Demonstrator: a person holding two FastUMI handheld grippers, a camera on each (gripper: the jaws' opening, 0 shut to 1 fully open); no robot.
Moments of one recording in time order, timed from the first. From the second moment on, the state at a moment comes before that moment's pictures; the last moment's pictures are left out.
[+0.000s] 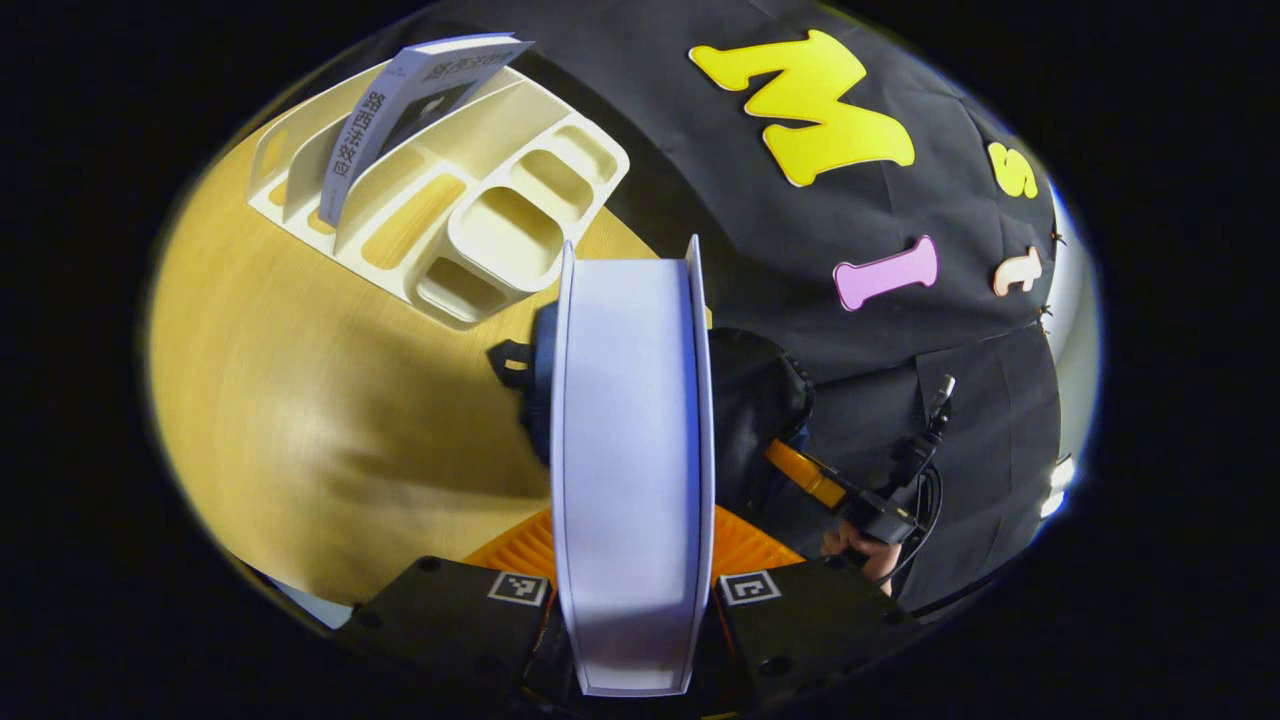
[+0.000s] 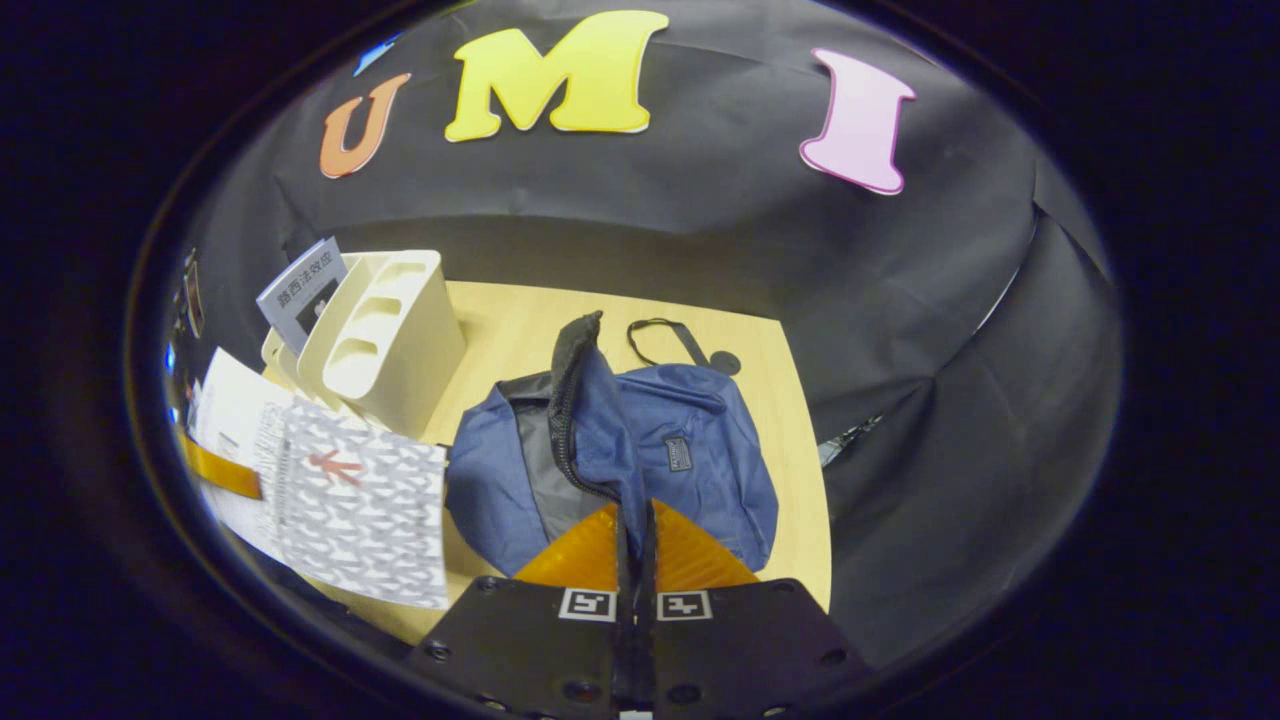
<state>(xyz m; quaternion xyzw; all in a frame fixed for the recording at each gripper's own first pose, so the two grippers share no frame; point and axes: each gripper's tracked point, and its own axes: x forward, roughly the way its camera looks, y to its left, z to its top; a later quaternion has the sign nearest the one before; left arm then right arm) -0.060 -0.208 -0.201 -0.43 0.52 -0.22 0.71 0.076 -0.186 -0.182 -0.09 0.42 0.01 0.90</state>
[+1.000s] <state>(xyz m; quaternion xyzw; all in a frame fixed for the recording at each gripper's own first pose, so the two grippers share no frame) 0.011 -0.396 -0.312 -0.50 0.46 -0.29 0.68 0.070 -0.164 -0.159 -0.10 0.40 0.04 0.91</state>
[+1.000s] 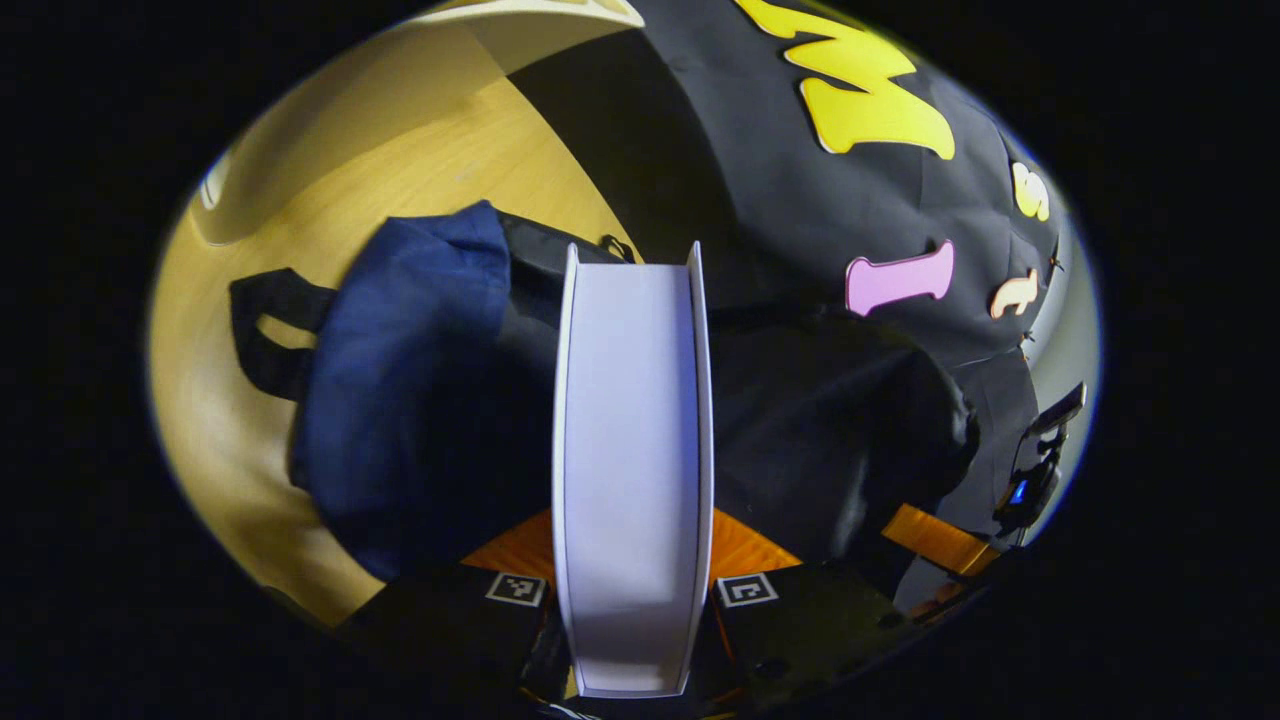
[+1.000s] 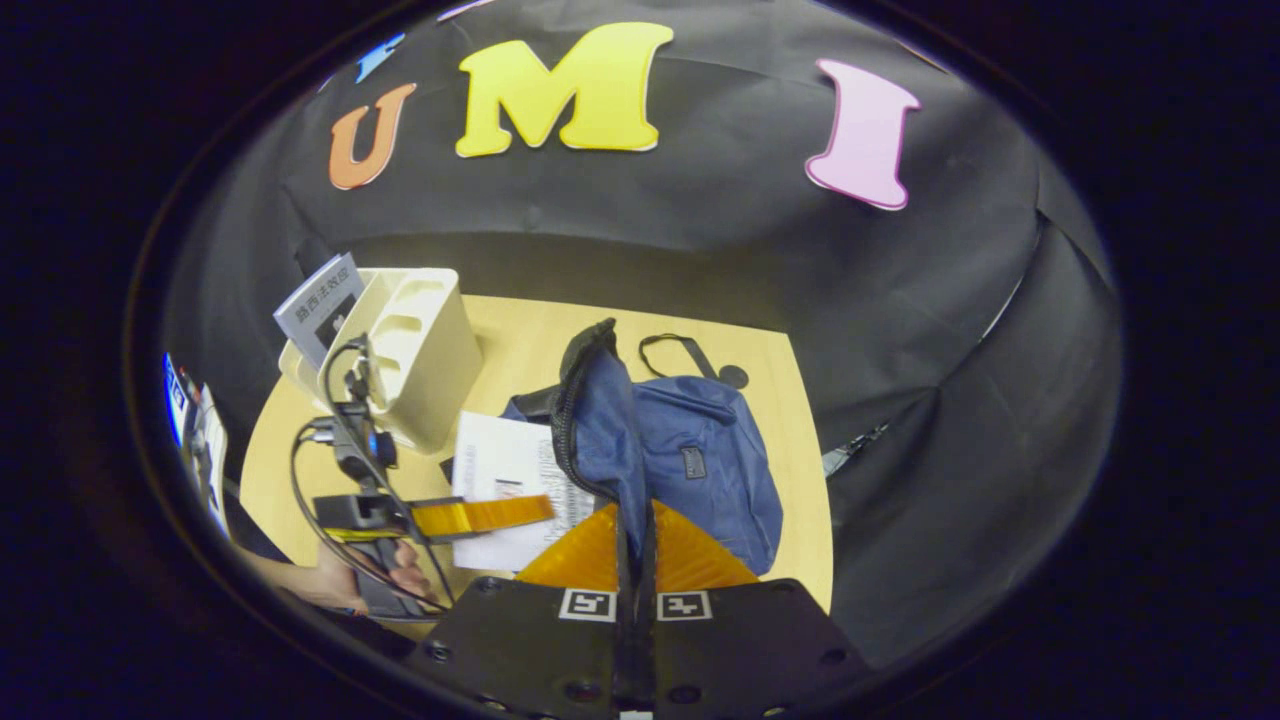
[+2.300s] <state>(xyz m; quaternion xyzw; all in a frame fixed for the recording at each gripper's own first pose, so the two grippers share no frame) 0.001 -0.385 -0.351 -0.25 0.62 -0.20 0.72 0.062 -0.146 -0.168 -0.11 0.41 0.04 0.91</state>
